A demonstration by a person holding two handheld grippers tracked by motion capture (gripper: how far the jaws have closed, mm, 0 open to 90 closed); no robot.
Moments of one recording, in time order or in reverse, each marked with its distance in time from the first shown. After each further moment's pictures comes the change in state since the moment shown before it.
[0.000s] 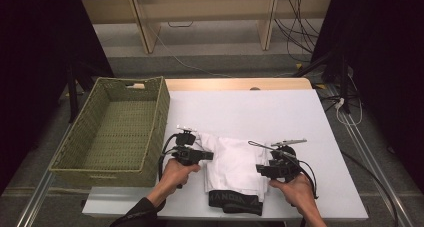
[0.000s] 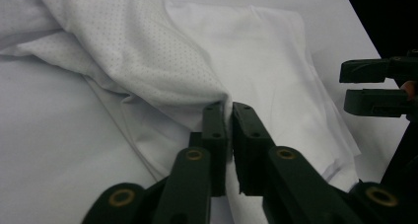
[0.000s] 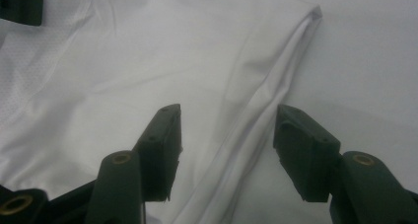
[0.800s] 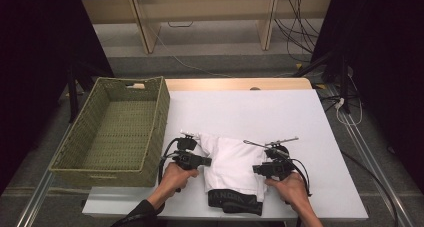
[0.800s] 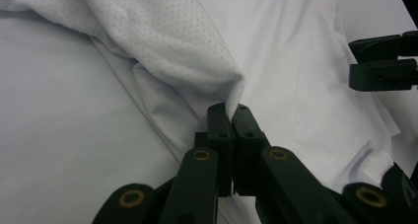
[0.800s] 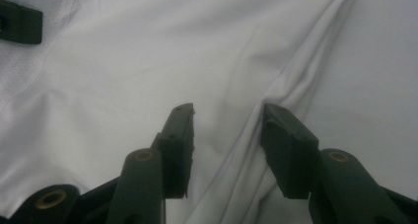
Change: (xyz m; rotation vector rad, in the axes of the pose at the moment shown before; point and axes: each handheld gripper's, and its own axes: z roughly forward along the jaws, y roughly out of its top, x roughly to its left) left arm 0.007 -0.011 0.011 0.065 0.043 0.024; right arm 0.000 0.005 0.025 0.082 0.027 0.033
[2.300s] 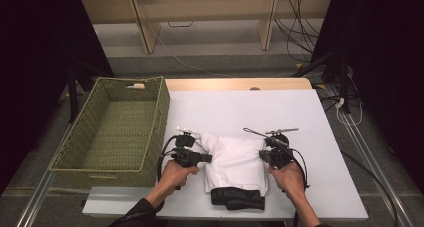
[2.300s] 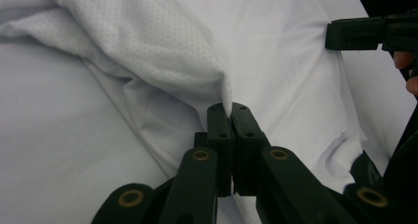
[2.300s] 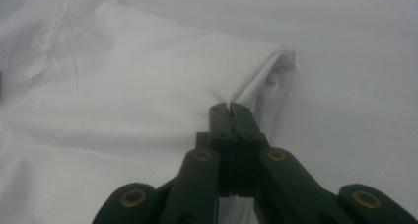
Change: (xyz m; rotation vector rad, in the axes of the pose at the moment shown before) left arm -0.004 0.009 -0.011 -0.050 -0.050 -0.002; right arm 0.002 0.028 -0.010 -0.106 -0.115 0.026
